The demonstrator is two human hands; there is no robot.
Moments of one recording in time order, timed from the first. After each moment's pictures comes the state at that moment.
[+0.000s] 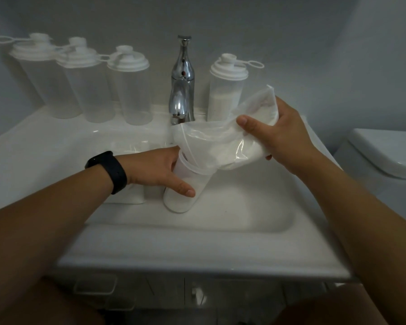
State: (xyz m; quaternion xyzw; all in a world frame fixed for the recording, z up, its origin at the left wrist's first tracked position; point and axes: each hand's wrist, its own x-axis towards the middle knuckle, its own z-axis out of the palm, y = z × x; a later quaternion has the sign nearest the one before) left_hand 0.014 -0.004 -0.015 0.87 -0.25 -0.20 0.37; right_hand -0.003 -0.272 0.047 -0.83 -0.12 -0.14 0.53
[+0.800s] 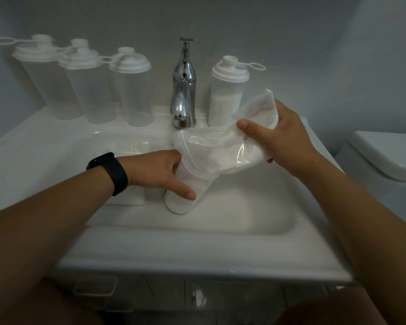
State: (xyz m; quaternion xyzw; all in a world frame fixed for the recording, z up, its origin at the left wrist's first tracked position) left_hand 0.020 0.002 -0.023 0.90 -0.22 -0.19 0.33; right_hand -0.004 -0.272 0.046 -0.83 -0.13 -0.13 0.53
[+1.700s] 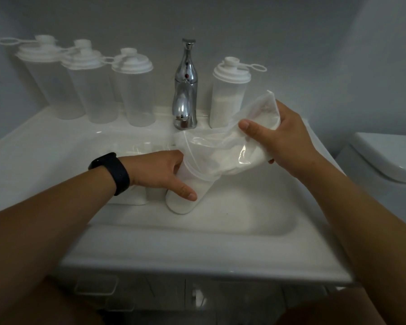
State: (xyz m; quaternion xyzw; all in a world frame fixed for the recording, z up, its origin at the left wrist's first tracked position) left_hand 0.016 -0.001 -0.020 0.91 -0.21 -0.19 0.31; right_hand -0.001 -0.273 0.044 -0.83 -0.13 -0.13 0.53
